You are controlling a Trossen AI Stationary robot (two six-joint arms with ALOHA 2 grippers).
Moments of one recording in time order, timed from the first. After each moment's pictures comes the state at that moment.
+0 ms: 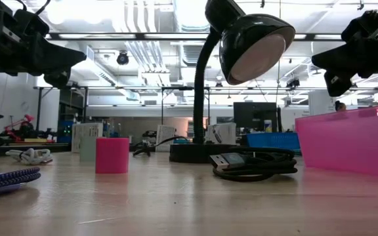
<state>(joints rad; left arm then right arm) 0.12 0.05 0.00 0.04 0.09 -0.10 -0.02 0.03 0.01 0.00 0.00 0.34</state>
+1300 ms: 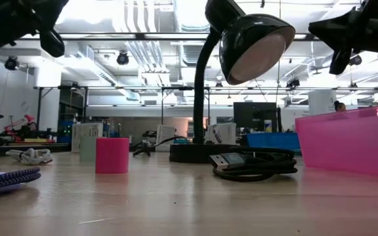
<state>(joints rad) 0.12 0.05 0.00 0.61 0.01 -0.38 -0.02 0.03 0.01 0.40 0.31 0.38</state>
